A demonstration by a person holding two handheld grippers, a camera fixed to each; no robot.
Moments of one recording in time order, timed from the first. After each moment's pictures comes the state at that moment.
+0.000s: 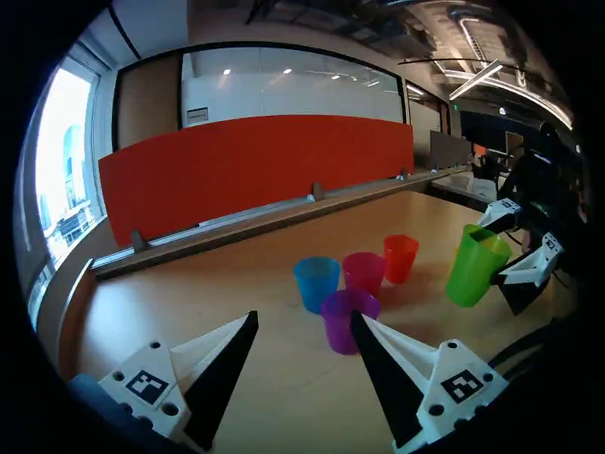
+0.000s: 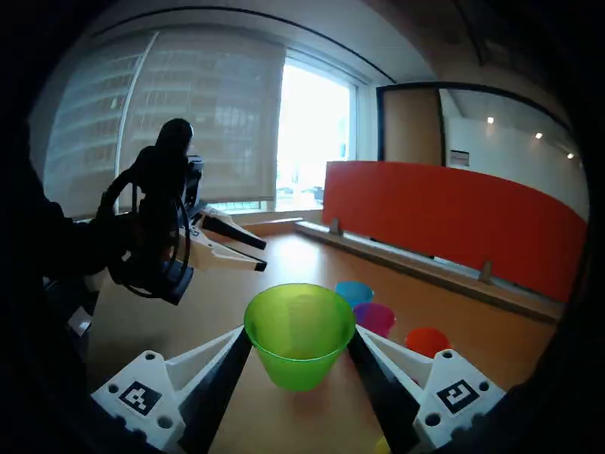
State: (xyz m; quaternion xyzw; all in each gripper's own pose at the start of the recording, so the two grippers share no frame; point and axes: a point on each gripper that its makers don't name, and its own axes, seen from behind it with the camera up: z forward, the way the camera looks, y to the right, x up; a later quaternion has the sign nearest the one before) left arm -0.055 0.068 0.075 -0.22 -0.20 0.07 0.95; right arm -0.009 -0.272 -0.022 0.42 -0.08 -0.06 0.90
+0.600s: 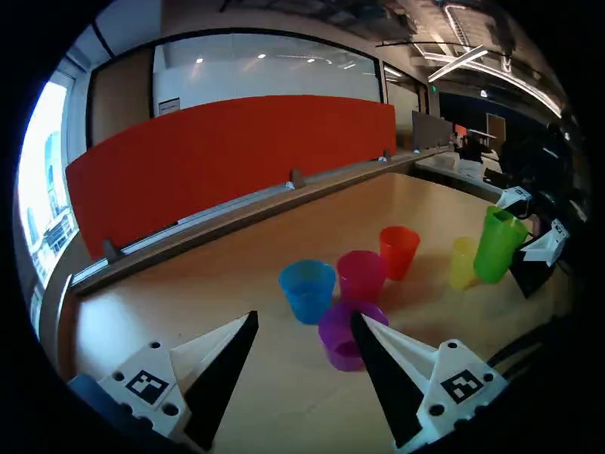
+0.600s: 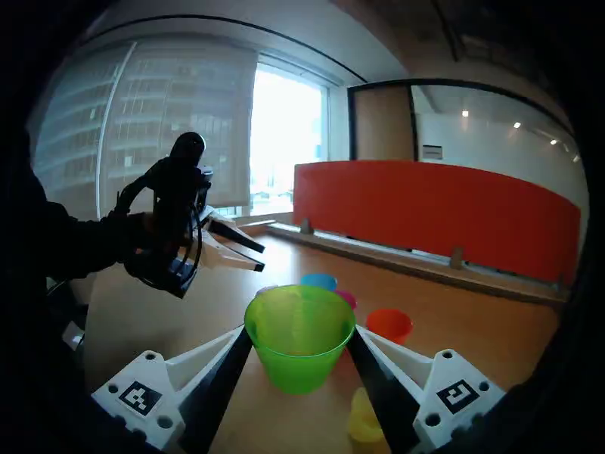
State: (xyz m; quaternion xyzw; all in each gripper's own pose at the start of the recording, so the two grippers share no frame) left arm -0.073 0.099 0.121 -0.27 -0.23 0.09 0.93; right arm -0.012 -0.216 -0.021 0.37 -0.09 -0.03 0.92
